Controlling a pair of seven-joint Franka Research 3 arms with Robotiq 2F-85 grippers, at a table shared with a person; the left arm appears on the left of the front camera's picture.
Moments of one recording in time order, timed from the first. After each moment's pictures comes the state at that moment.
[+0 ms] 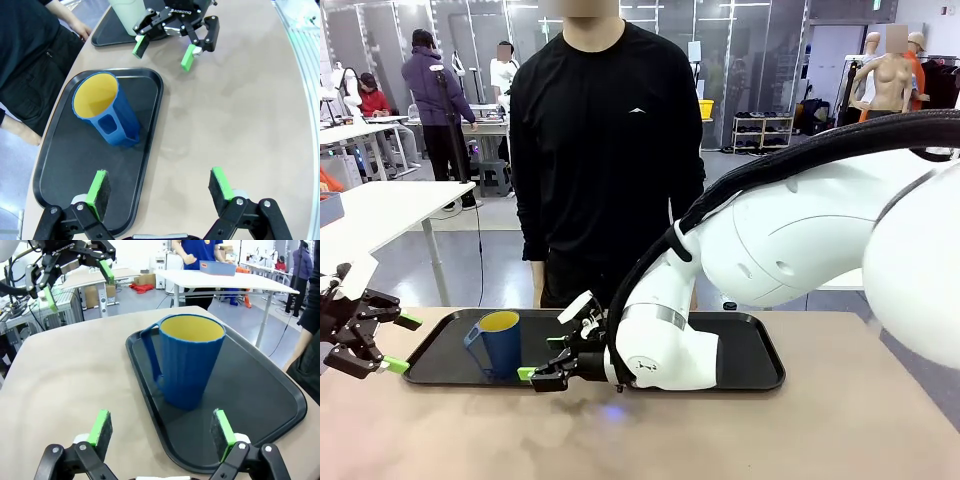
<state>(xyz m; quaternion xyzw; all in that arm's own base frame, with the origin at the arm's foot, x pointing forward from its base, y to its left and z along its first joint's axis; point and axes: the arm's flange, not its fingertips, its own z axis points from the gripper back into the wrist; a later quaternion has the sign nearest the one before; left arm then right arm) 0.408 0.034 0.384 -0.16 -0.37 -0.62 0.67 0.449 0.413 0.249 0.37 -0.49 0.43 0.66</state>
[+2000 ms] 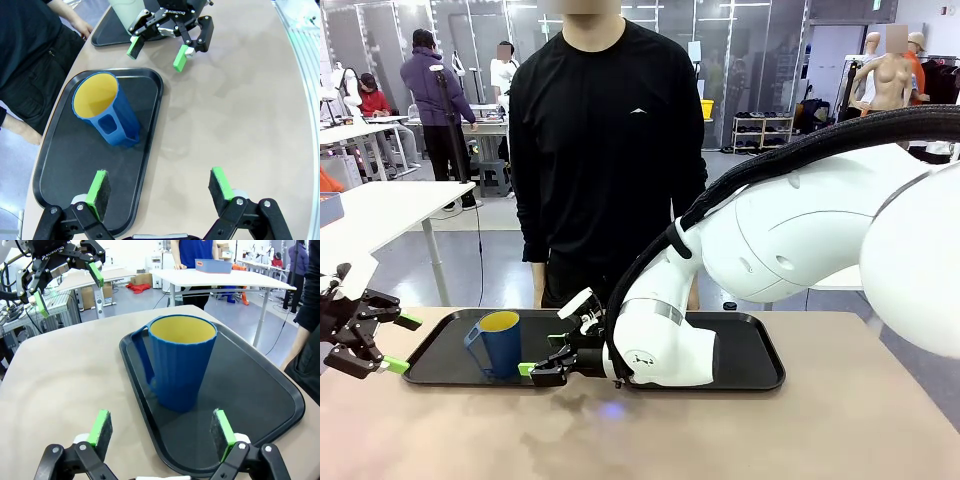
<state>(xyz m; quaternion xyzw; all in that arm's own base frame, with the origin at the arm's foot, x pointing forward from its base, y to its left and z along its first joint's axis) 0.408 0.034 0.384 -0.16 -0.37 -0.62 0.67 0.456 0.415 0.250 0.37 -0.49 0.43 0.67</state>
